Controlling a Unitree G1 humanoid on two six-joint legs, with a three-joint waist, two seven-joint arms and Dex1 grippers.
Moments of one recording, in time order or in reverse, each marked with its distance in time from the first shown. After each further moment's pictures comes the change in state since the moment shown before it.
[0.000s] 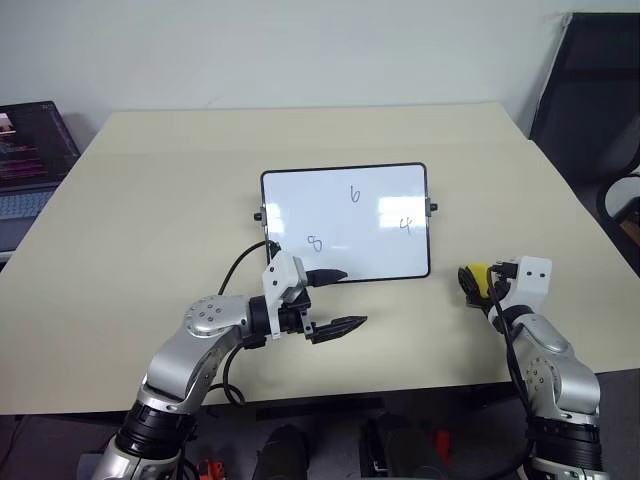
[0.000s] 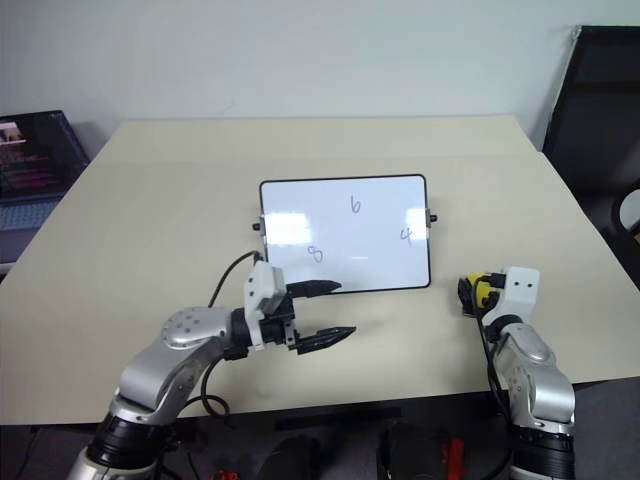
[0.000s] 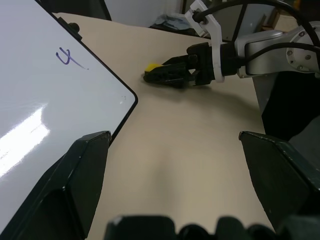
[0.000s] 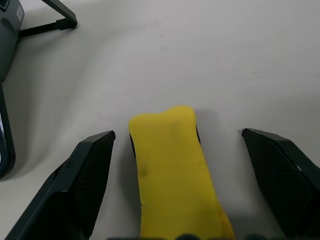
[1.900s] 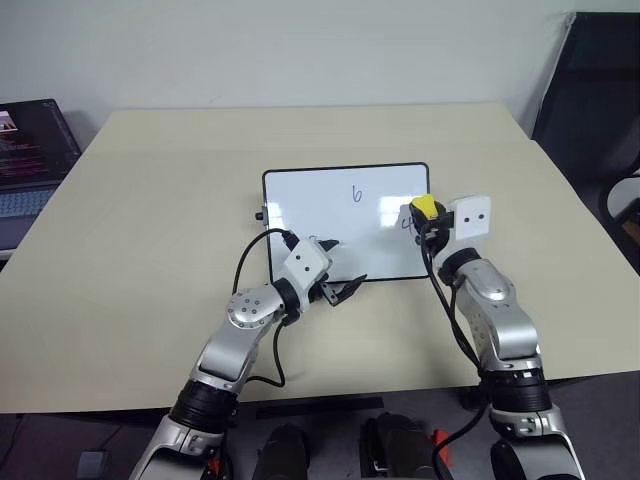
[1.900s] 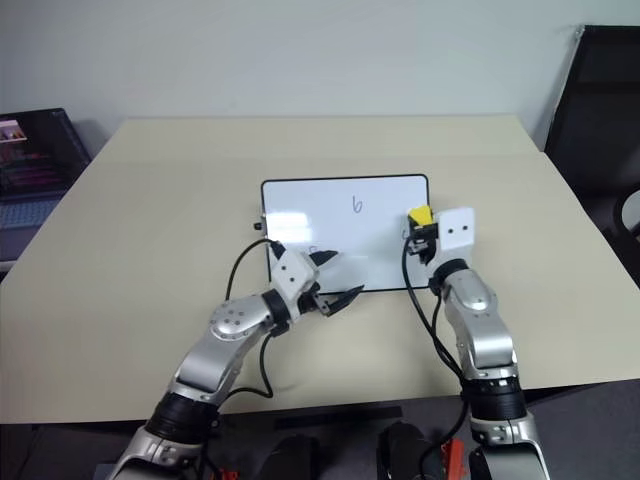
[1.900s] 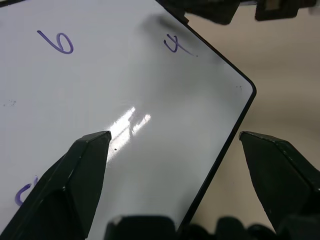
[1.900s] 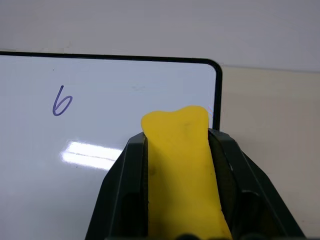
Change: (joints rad) left arm -0.107 -0.187 -0.079 0.277 0.342 -0.284 0.328; right arm -0.285 0.076 0.268 0.097 -0.174 -0.270 0.030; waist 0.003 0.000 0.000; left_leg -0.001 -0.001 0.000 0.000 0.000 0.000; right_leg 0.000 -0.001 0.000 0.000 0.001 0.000
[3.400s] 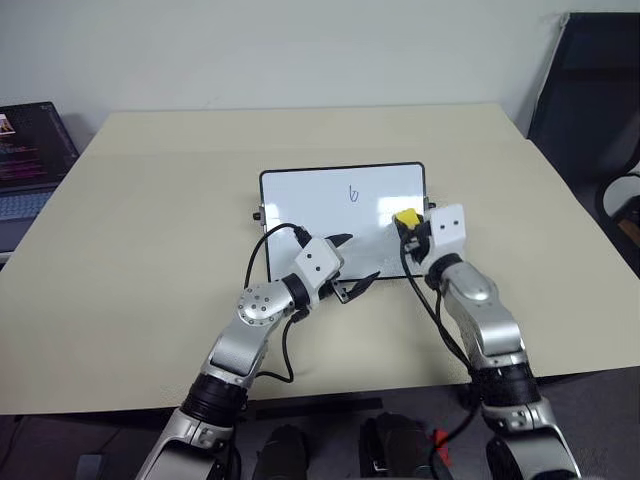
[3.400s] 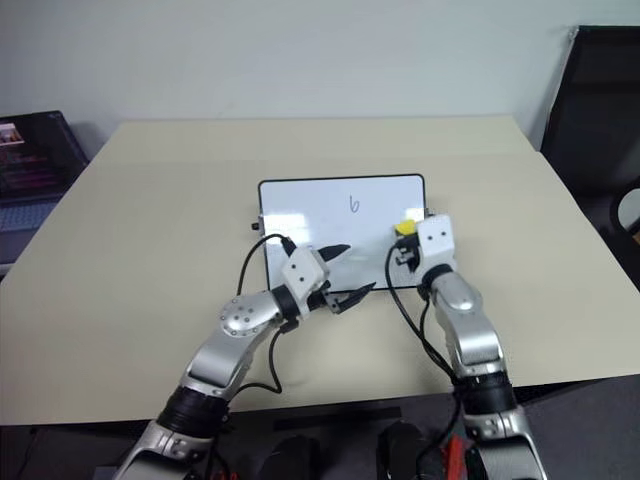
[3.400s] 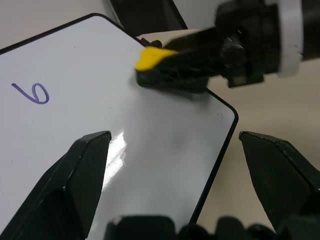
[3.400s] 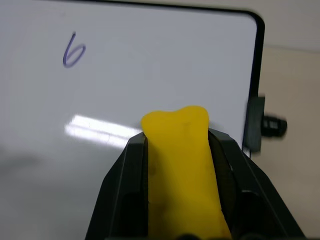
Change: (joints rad) left arm -0.033 -0.022 -0.020 0.039 0.030 -0.065 -0.024; right arm -0.068 -0.003 0.039 0.127 -0.072 -0.008 0.022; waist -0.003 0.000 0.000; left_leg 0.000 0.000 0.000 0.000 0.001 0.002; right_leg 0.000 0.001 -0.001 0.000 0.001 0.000
